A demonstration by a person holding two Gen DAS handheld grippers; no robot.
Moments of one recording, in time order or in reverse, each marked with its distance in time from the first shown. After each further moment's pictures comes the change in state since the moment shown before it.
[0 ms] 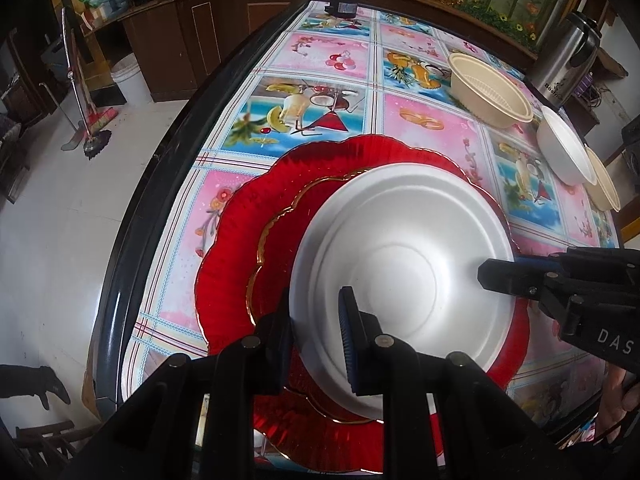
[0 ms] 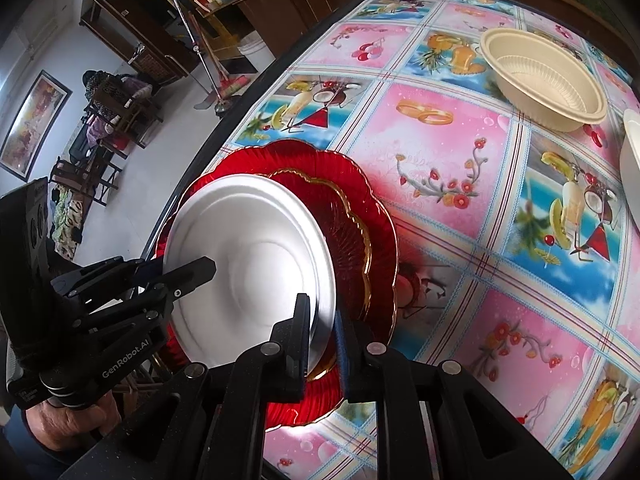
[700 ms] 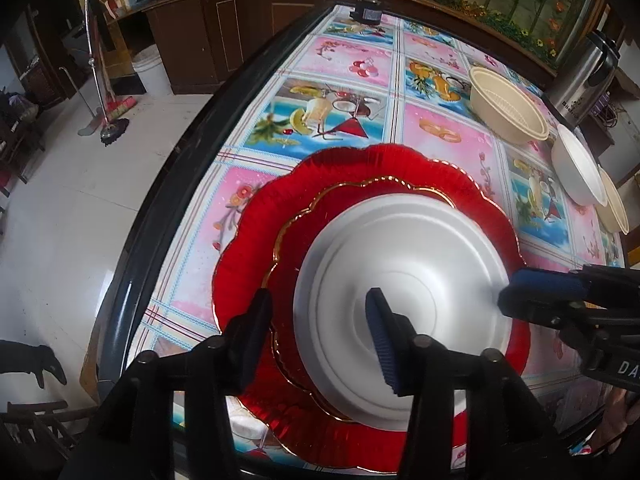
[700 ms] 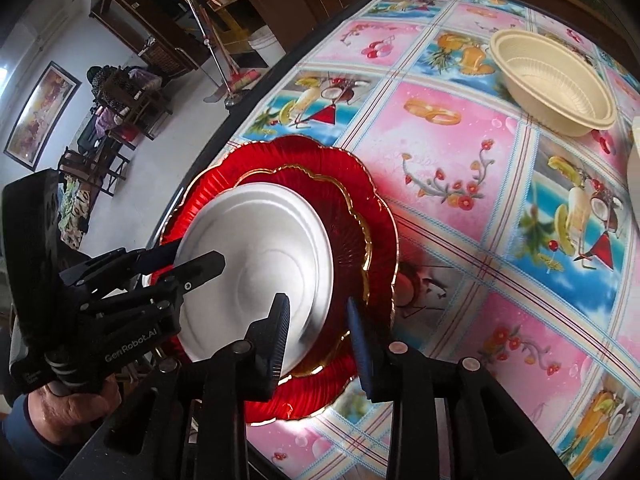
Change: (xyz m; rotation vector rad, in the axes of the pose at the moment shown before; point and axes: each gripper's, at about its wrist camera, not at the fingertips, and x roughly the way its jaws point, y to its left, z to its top) left arm -0.009 0.003 -0.002 -0.074 -0.022 0.041; right arm -0.006 -0.004 -0.001 -0.033 0.008 0.042
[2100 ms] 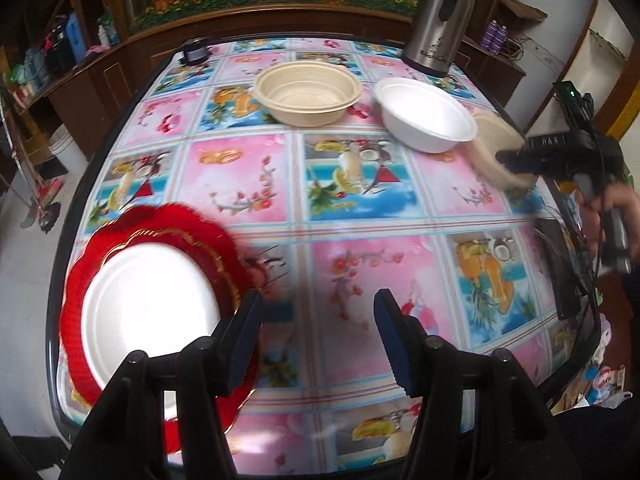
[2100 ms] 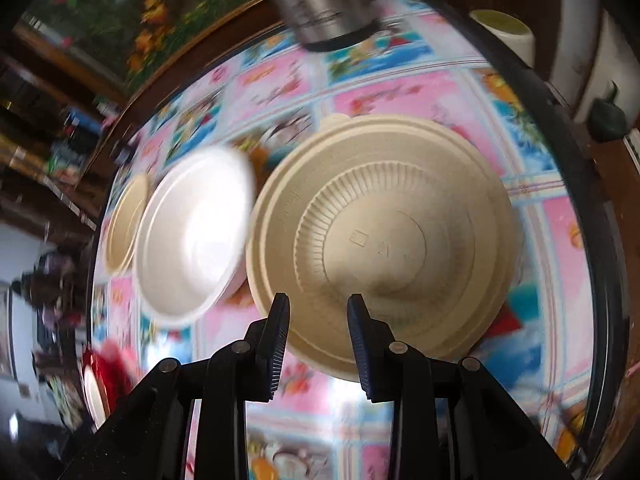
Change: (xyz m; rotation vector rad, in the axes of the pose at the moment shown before) left arm -0.036 -0.179 -0.018 0.321 -0.049 -0.176; right arm -0.173 -0.330 -0.058 0.566 -0.204 -0.195
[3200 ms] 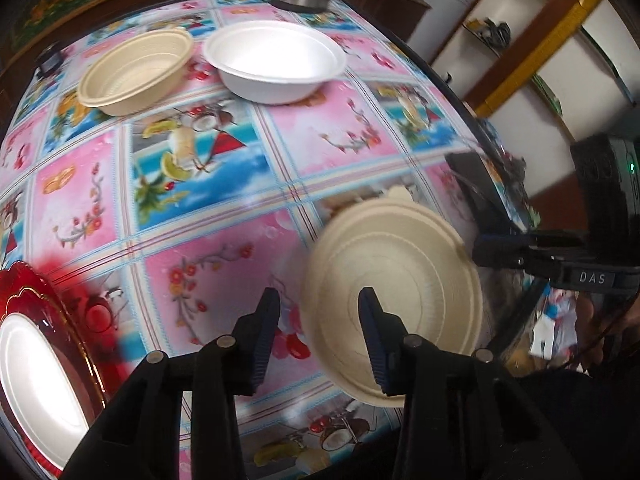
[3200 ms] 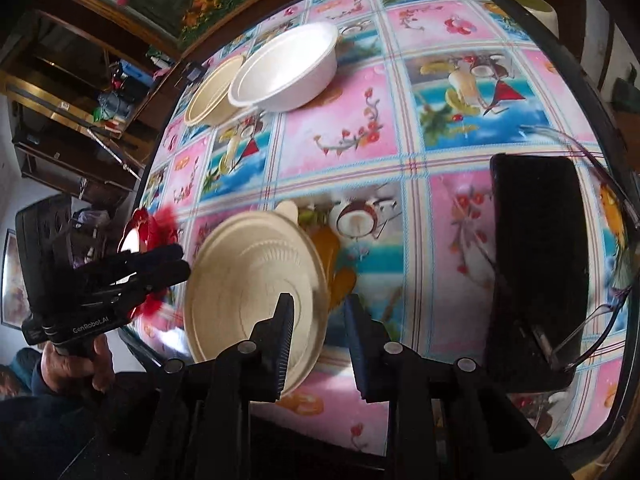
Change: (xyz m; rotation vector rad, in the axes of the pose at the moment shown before) left arm 0.049 -0.082 0.013 0.238 0.200 -0.296; right arm -0.053 0.019 -0.169 -0.047 0.059 0.127
